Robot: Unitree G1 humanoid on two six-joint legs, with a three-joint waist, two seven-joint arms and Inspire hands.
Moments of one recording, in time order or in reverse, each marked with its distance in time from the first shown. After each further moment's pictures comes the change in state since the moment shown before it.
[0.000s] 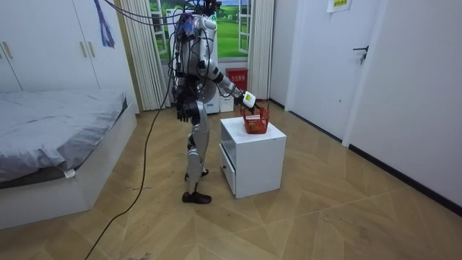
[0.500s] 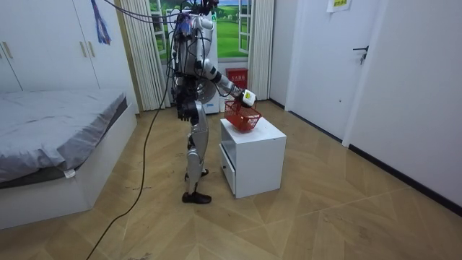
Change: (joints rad) left arm 0.001 0.000 -0.002 -0.002 0.019 0.001 -0.008; right arm 0.012 -0.003 -0.002 -0.008 -0.018 0.001 0.020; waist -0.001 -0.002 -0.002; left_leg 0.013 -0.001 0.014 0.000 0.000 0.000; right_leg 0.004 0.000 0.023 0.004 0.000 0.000
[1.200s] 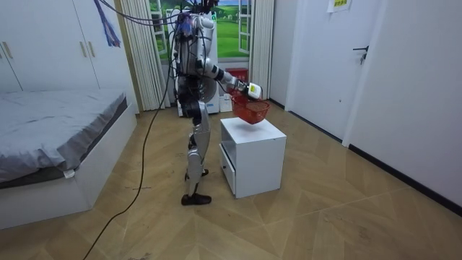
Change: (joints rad) left arm -0.001 0.018 0.032 -0.001 0.003 -0.021 0.013; right arm 0.026 -0.032 -0.046 -0.164 -0.040 0.023 0.011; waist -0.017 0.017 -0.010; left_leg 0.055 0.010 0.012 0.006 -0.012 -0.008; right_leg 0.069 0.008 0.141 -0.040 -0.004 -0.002
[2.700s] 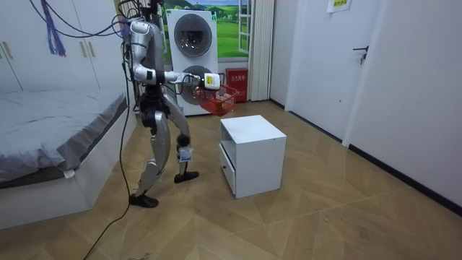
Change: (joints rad) left arm -0.022 0.046 -0.045 0.071 -0.191 -0.087 -0.004; right arm 0.133 -0.096 -0.043 -0.395 0.019 0.009 0.242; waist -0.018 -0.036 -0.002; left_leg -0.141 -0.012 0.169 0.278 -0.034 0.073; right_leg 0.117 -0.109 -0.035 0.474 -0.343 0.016
